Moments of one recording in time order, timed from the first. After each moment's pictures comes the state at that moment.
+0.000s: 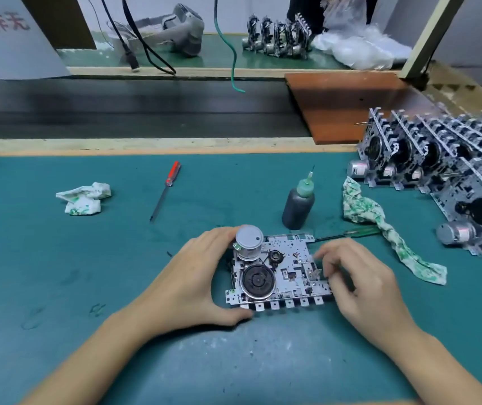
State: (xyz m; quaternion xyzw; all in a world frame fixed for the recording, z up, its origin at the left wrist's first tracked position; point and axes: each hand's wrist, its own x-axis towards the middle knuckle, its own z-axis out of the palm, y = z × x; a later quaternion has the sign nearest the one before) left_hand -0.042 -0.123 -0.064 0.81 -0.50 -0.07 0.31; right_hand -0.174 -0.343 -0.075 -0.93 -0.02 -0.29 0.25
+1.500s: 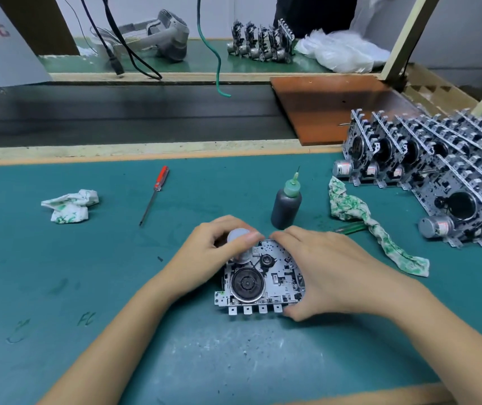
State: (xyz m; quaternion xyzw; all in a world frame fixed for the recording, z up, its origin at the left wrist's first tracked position) left_hand -0.031 -0.162 -0.056 0.73 -0.37 -0.24 0.53; right_hand -0.144 -0.326 -0.018 -1.00 -0.03 0.07 0.04
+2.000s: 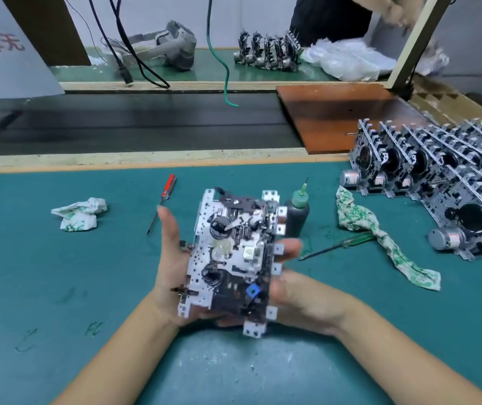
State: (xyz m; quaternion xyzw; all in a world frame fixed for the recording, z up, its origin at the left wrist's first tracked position) left_hand -0.034 -0.149 -0.050 0.13 -0.15 -0.63 0.75; right_hand -0.131 -0.291 -0.040 -0.56 -0.04 0.28 0.78
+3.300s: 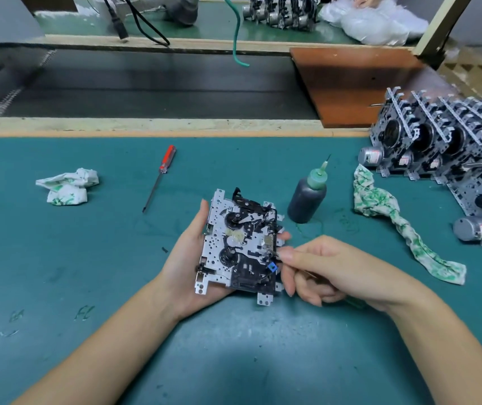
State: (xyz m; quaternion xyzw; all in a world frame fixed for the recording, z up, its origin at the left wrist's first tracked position) left_hand -0.029 -0.155 -0.083 0.30 -0.01 -0.58 0.76; right_hand -0.129 -0.328 -0.035 -0.74 0.08 0.24 0.63
